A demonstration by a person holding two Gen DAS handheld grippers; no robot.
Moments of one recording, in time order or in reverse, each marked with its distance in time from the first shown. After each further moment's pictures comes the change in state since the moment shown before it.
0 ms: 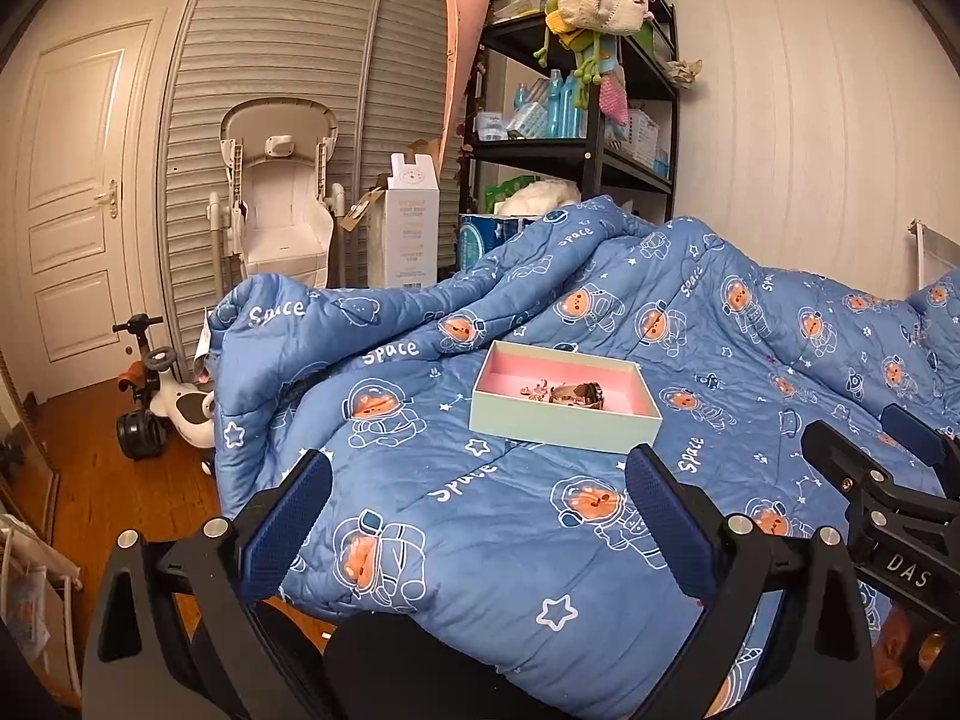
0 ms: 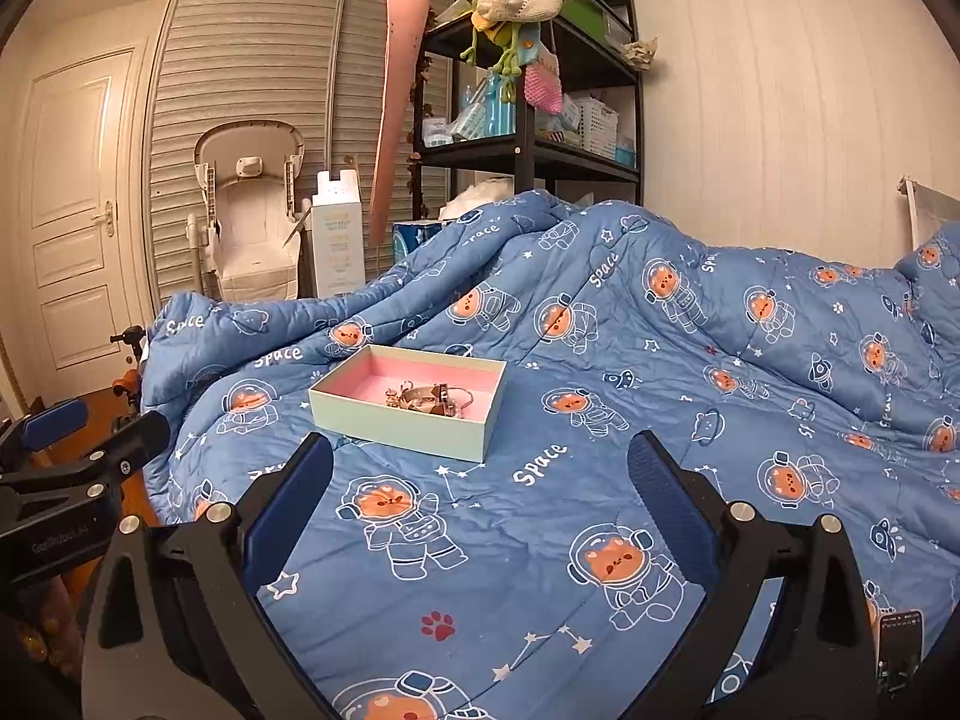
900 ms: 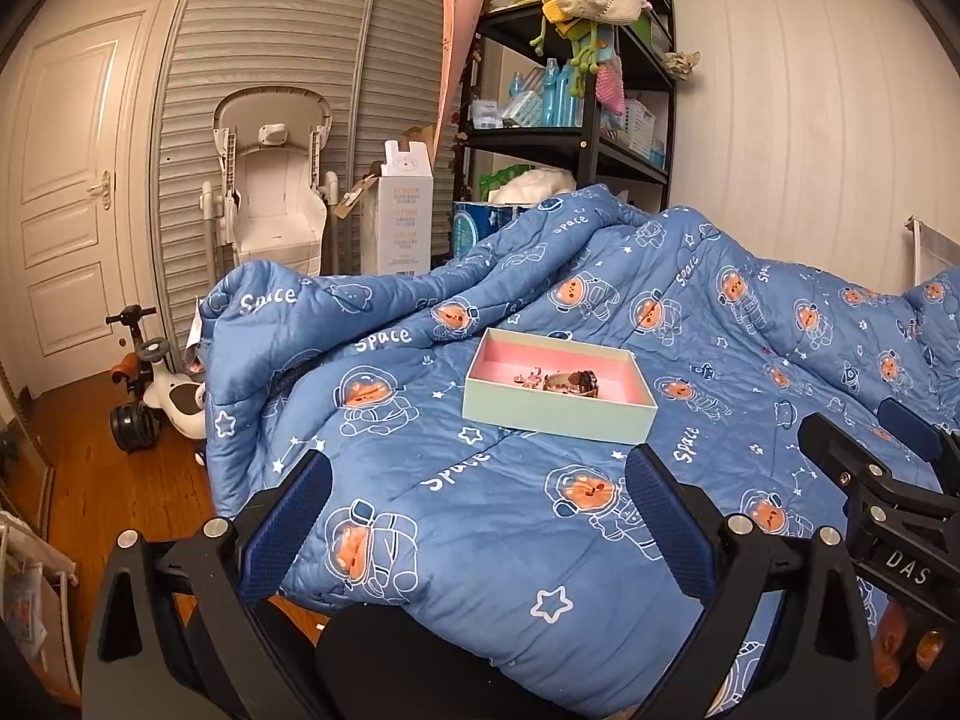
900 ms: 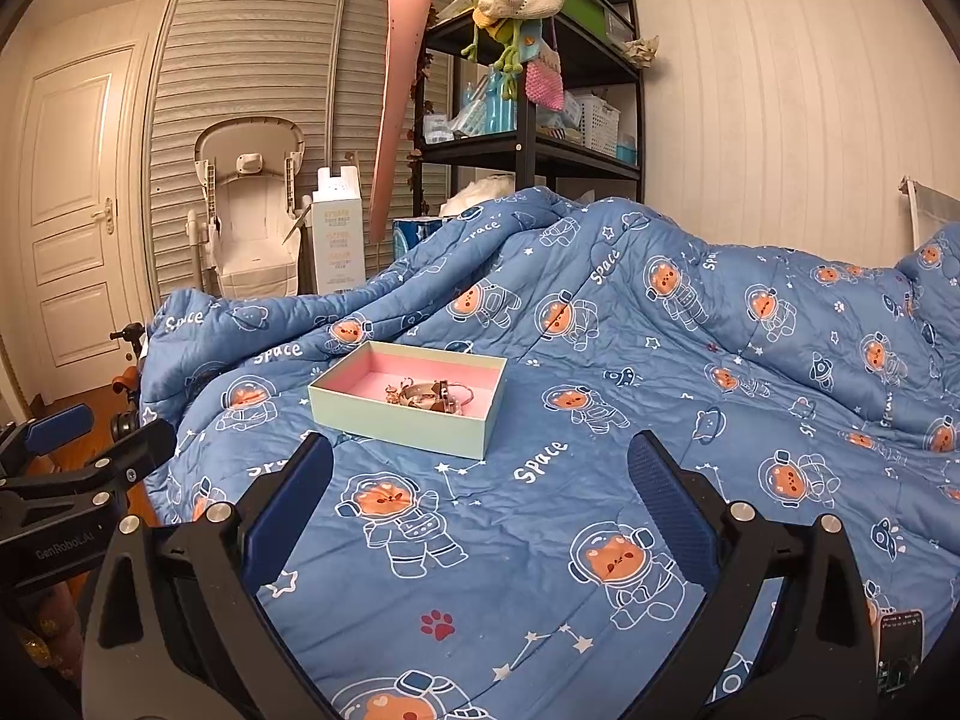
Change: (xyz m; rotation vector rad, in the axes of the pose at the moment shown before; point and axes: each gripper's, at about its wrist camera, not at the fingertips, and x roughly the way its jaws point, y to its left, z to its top) left arm 0.006 0.001 -0.004 -0.002 0.028 -0.018; right arm 0.003 -0.001 -0.002 -0.001 0.003 0.002
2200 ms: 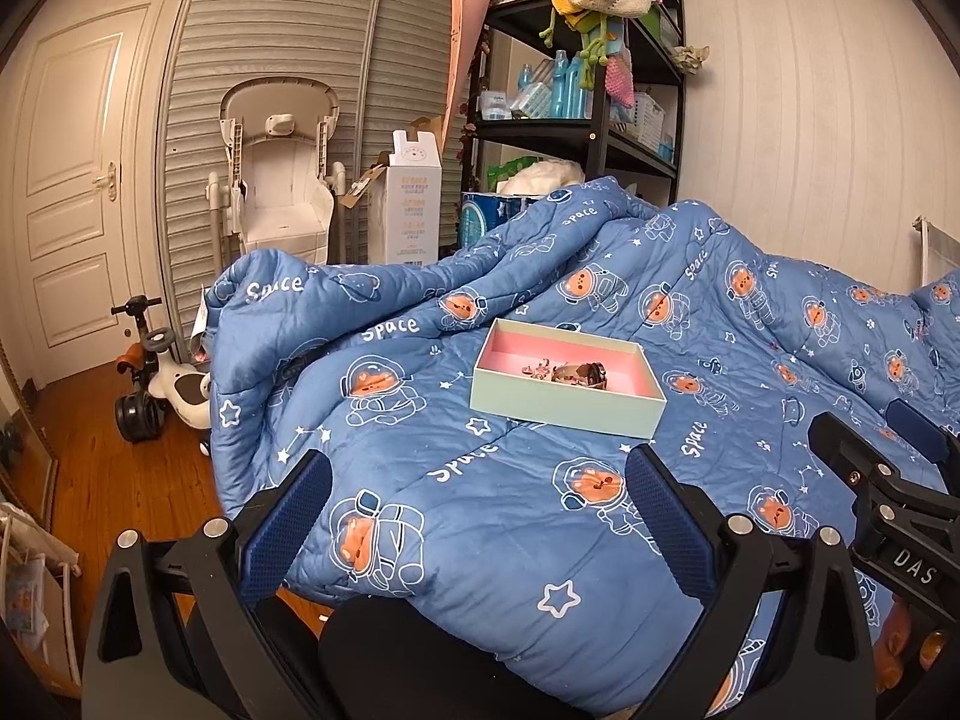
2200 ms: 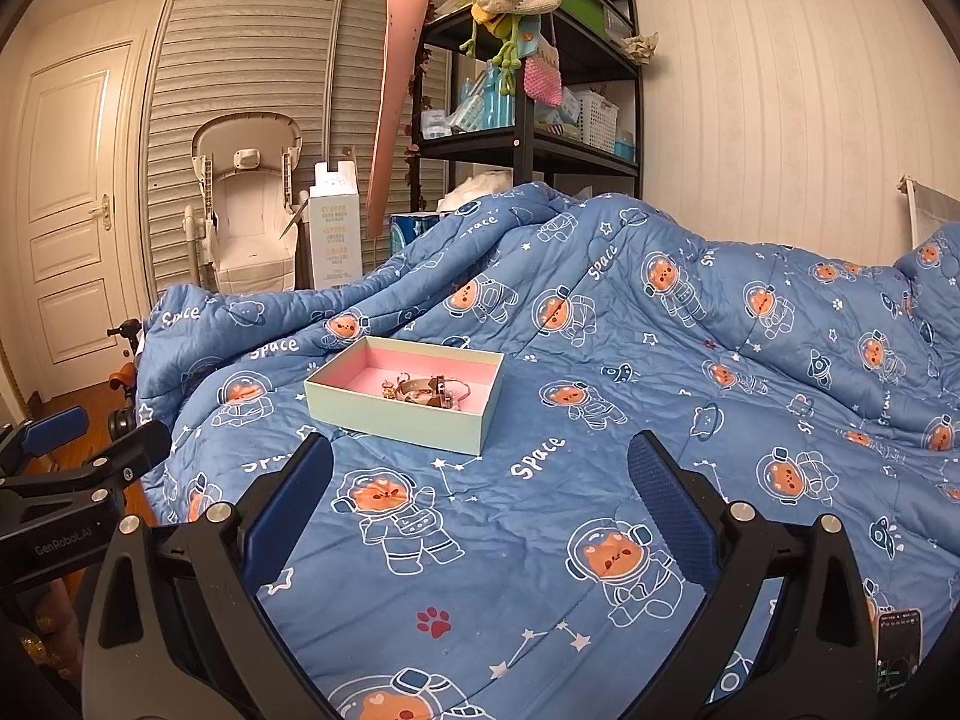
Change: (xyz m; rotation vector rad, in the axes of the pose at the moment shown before) left arm 0.001 0.004 -0.007 -0.014 0.017 0.018; right arm 0.001 -0.001 0.000 -0.004 0.012 -0.007
